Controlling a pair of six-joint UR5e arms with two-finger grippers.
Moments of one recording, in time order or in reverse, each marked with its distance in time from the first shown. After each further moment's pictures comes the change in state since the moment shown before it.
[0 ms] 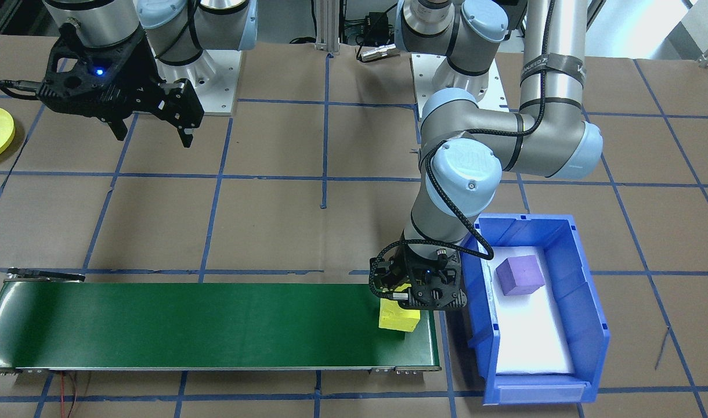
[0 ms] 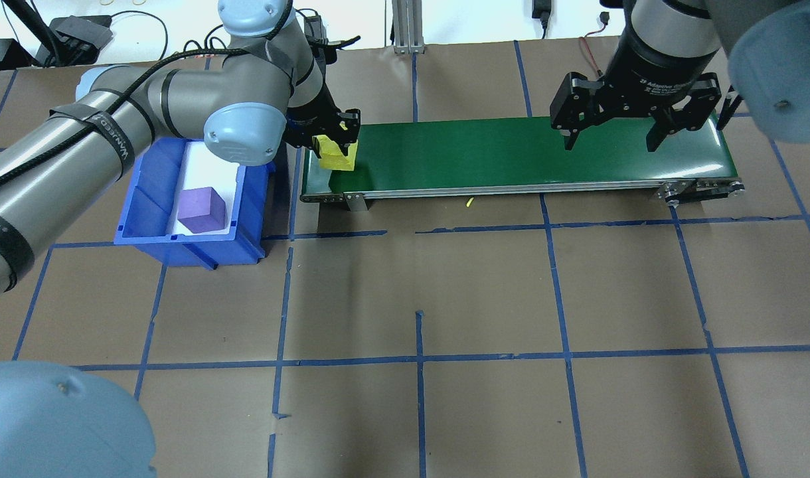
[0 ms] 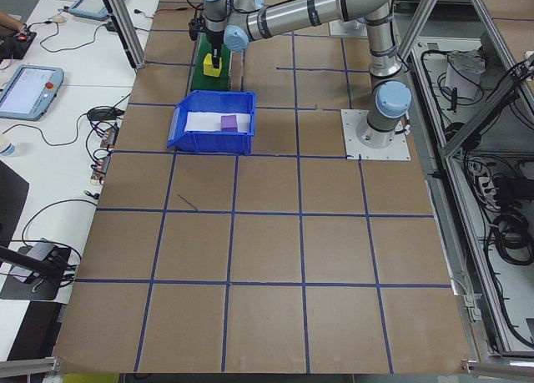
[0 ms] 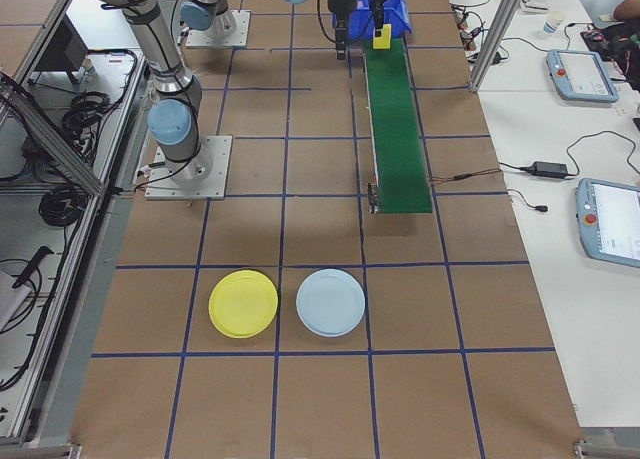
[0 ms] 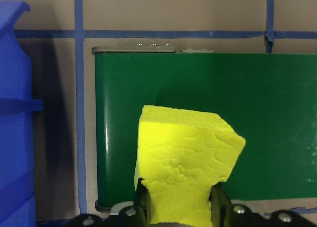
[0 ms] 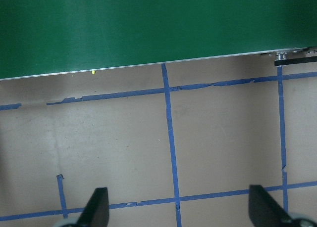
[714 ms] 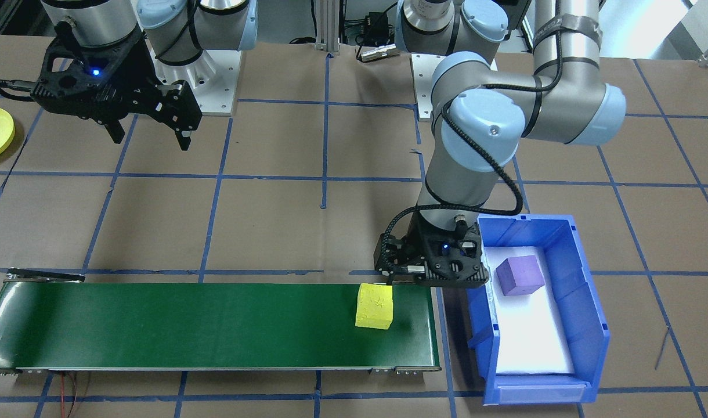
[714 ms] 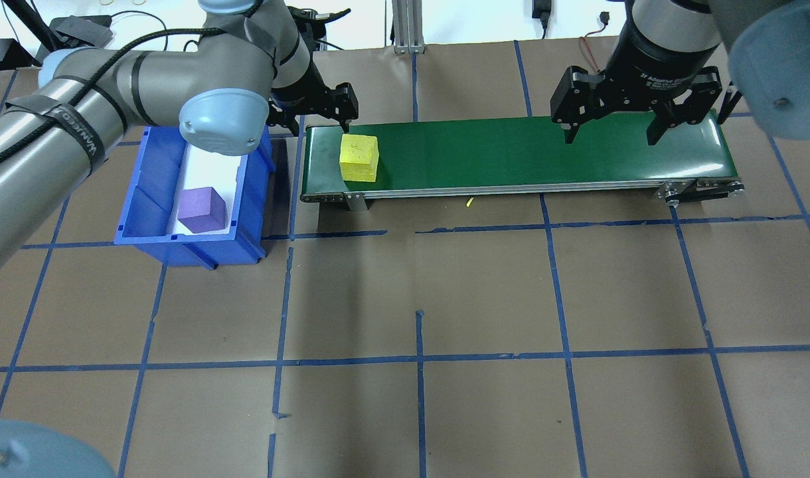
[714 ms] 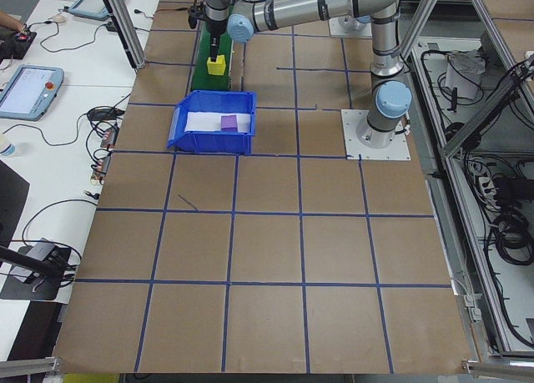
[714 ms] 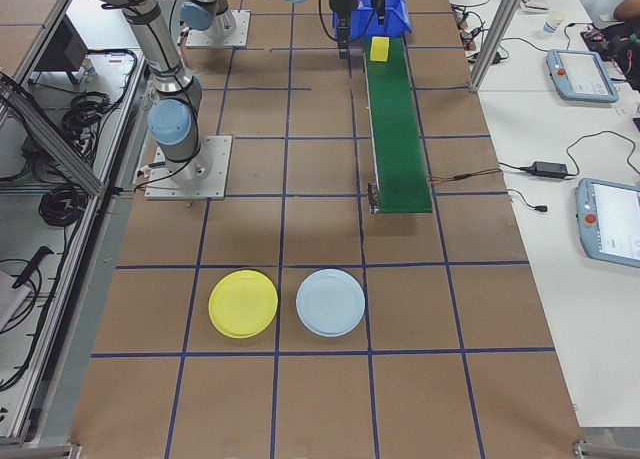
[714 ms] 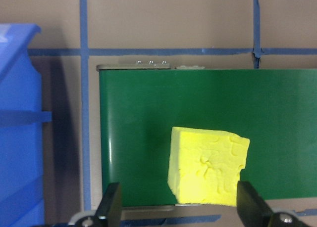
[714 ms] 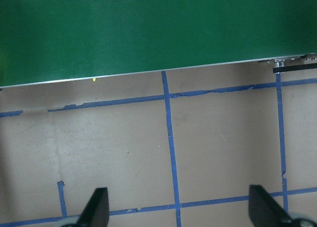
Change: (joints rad) left arm 0.022 0.094 0.016 -0.035 0.039 0.031; right arm -0.002 0.008 -0.004 -0.033 0.000 0.003
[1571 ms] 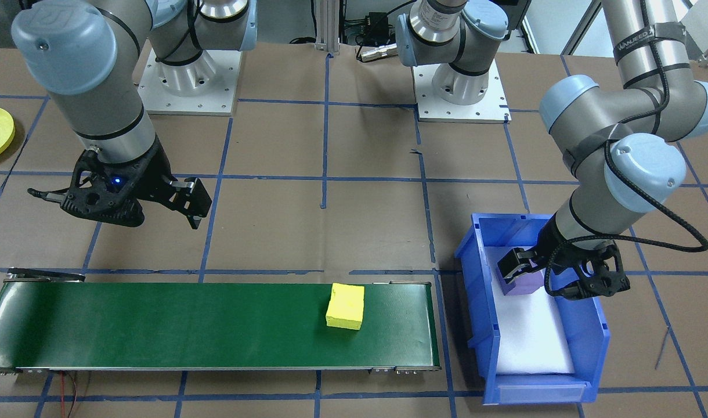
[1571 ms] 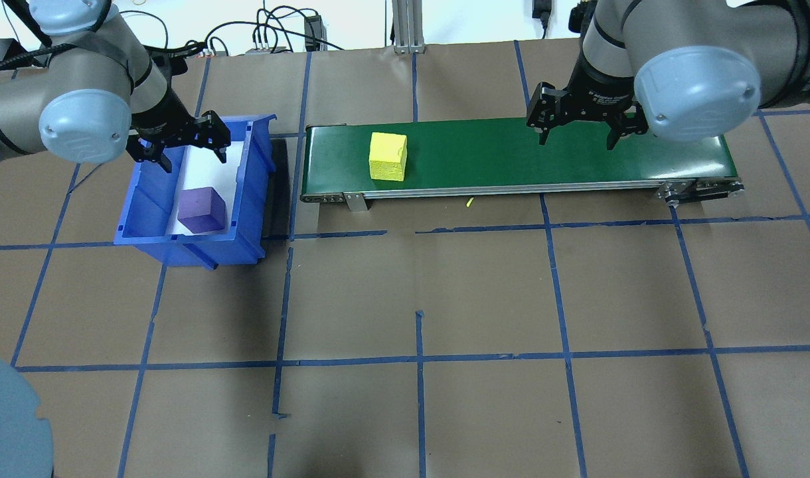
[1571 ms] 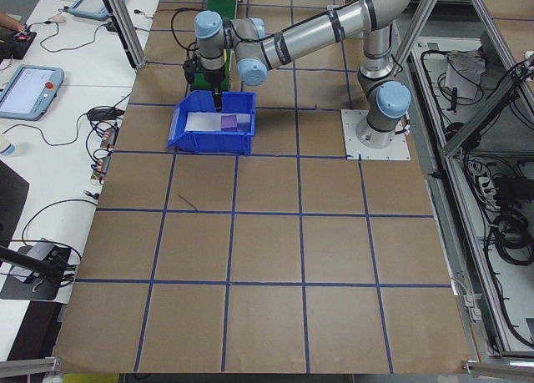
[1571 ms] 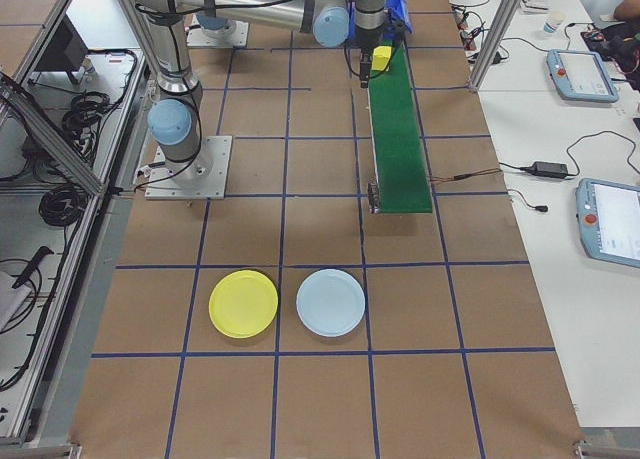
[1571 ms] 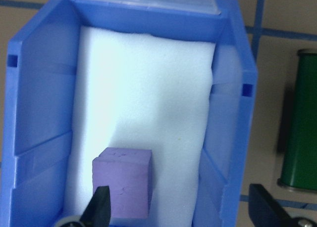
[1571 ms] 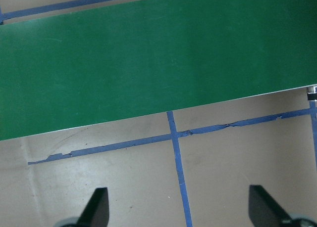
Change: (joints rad) left arm 0.313 0.011 -0.127 -0.061 0.030 0.132; right arm -0.007 0.190 0.057 -0.223 -0.002 0.060
